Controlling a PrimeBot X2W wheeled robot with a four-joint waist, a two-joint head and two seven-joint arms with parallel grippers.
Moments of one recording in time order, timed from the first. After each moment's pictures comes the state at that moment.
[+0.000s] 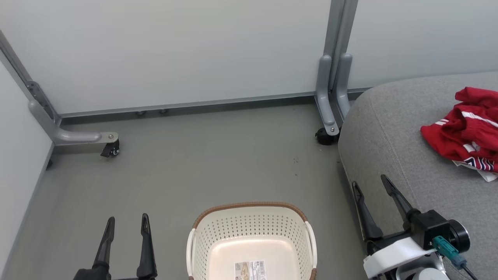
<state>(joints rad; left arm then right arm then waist) 0.19 0.05 -0.07 -0.01 -0.19 0.00 -0.26 0.02 -0.10 0.13 0.12 0.11 0.13 -0.26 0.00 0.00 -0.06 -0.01</state>
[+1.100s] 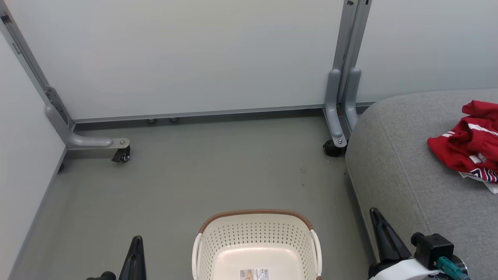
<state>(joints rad) 0.22 0.05 -0.10 0.10 -0.25 0.00 -0.25 0.12 -0.05 0.09 0.16 0.18 0.13 -0.24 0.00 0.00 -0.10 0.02</state>
